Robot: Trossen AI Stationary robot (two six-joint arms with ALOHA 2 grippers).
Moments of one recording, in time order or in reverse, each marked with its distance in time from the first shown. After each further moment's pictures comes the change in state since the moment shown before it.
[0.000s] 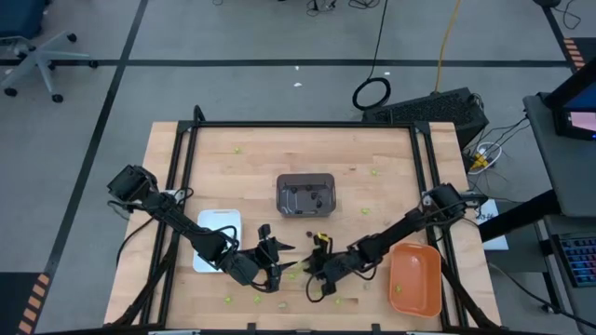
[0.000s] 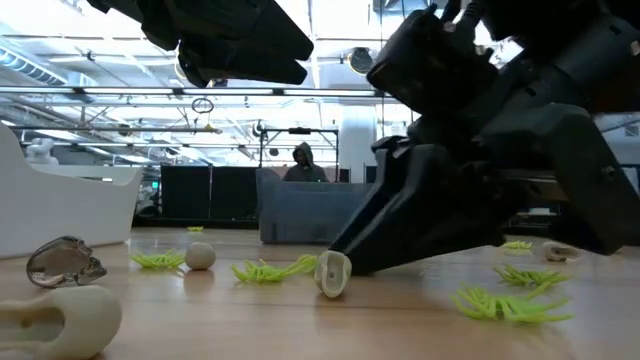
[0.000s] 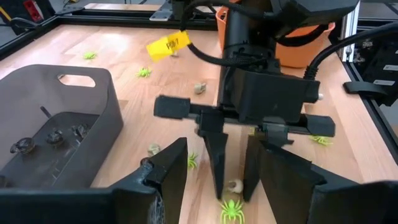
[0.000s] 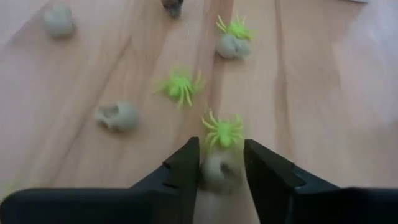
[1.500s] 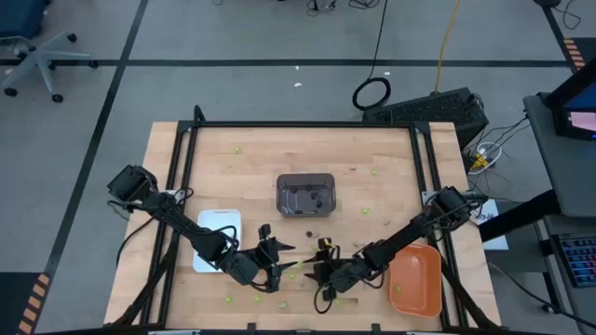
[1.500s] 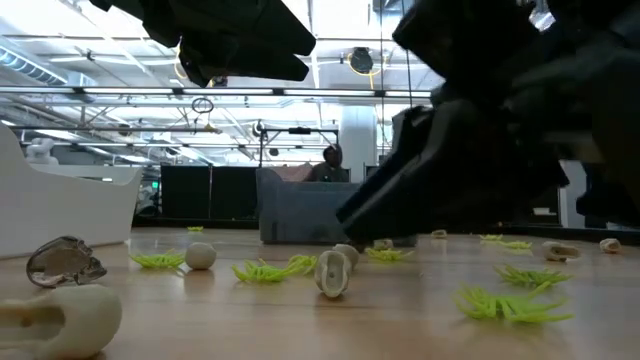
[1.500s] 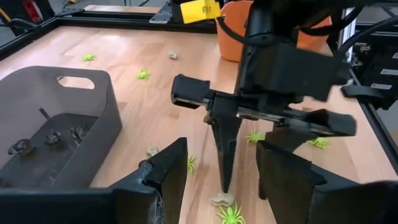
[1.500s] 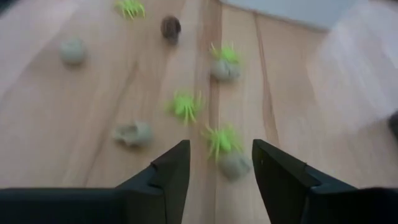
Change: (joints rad) left arm 0.000 0.000 0.000 0.012 0.000 -0.001; right arm 0.073 -0.009 0.001 0.089 0.152 0.020
